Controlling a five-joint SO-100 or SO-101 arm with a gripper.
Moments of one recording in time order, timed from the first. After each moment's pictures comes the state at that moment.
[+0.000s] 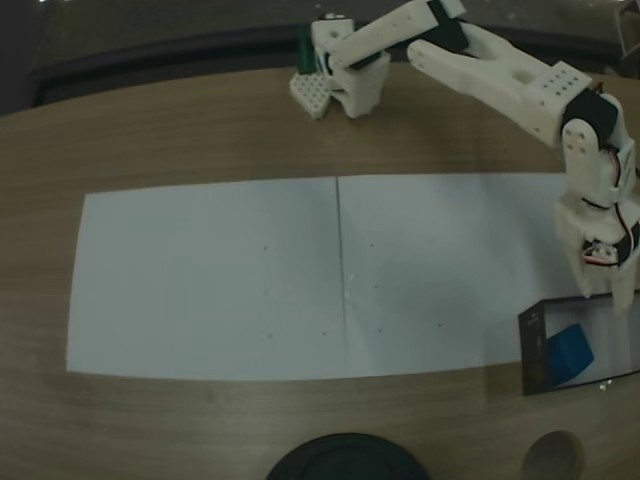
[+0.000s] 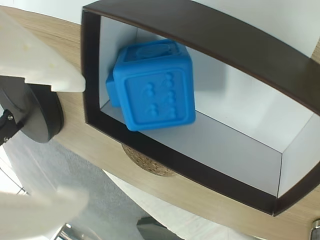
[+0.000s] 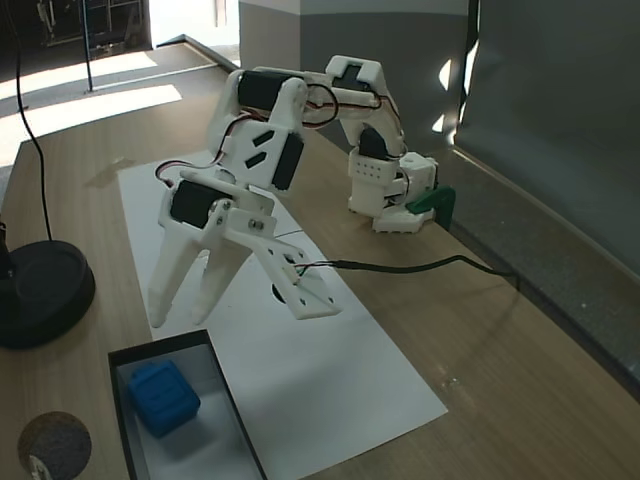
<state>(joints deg) -33.1 57.3 32.3 71.9 5.9</state>
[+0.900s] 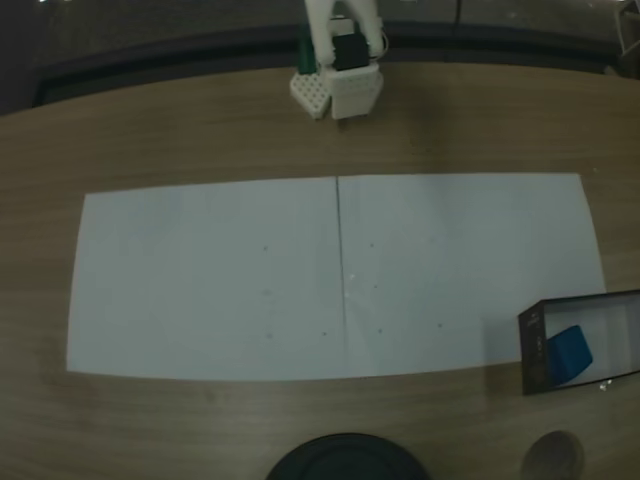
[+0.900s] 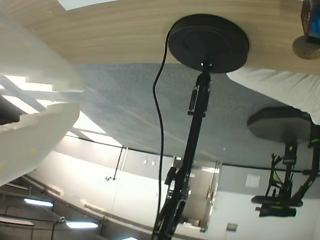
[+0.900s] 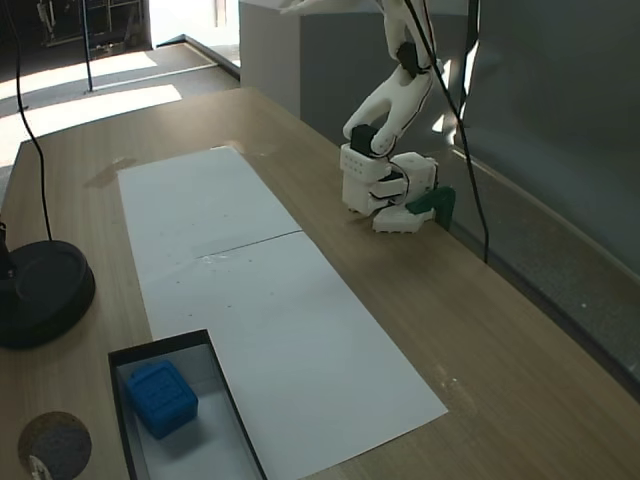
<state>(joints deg) -9.1 149.2 69.7 95.0 -1.4</state>
